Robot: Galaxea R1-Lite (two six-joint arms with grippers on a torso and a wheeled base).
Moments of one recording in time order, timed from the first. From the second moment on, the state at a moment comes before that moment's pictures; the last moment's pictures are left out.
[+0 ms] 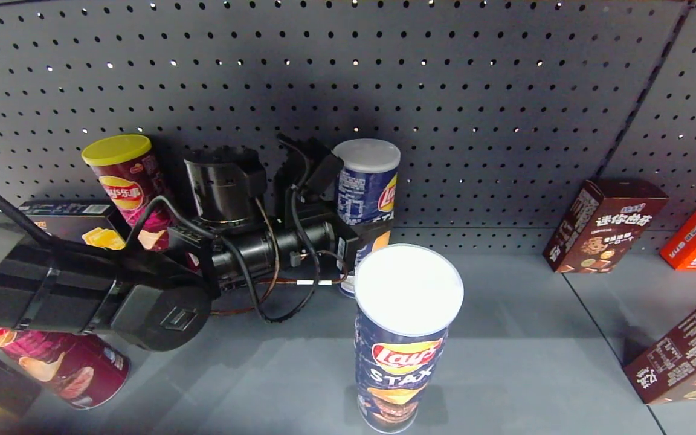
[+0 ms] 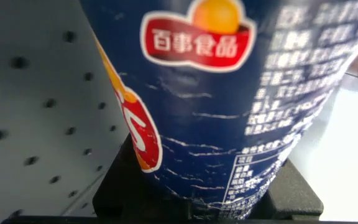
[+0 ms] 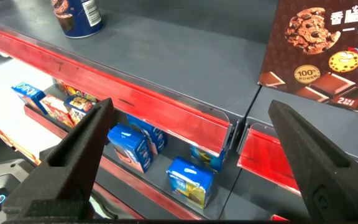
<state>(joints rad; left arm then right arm) -0.54 1.90 -1.05 -0.80 -0.41 0.14 0.58 0.00 0.00 0.00 -0.03 -0.02</state>
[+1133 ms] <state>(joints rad) -0.56 1.86 -0.95 -0.85 -0.41 0.10 0.58 0.00 0.00 0.00 -0.03 -0.02</state>
